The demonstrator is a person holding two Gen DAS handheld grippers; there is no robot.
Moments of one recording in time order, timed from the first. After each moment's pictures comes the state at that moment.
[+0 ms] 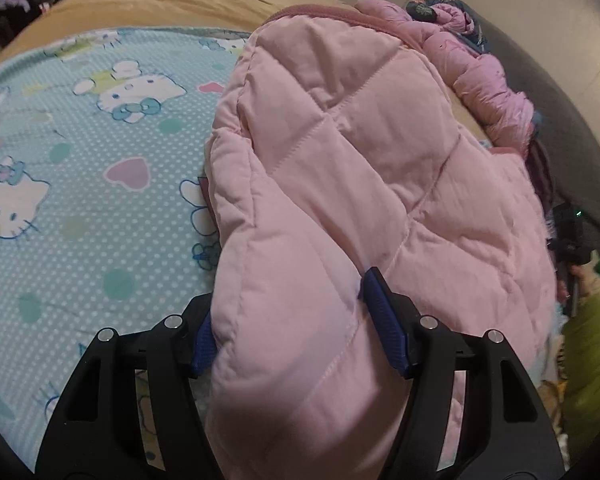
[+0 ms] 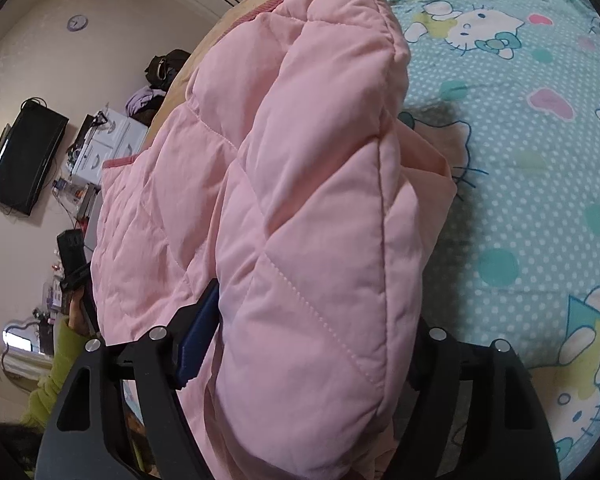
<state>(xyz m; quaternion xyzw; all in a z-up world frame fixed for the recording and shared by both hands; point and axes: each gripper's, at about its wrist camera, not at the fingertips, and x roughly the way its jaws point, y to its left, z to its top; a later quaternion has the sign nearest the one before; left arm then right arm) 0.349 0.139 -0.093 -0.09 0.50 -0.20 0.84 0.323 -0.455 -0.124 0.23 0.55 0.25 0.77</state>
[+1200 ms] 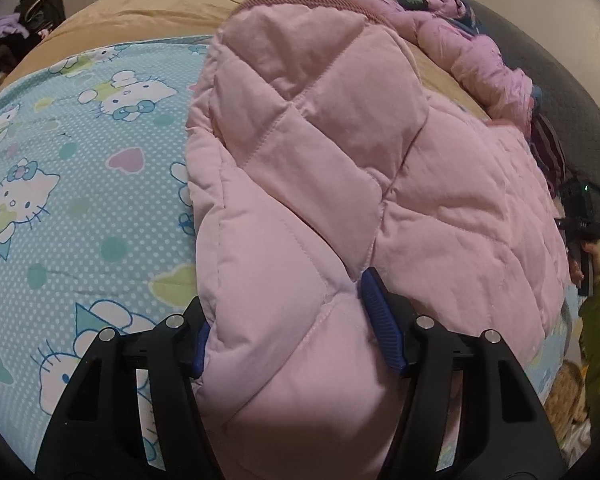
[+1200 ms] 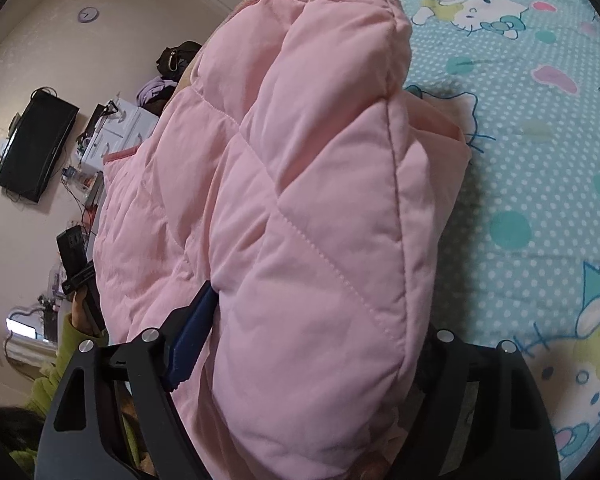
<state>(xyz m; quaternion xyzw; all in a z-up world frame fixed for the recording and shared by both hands) 0.318 0.129 -0.089 -0.06 0.49 -0.19 0.85 0.315 -0.477 -0.135 0.23 0.55 0.27 0.75</state>
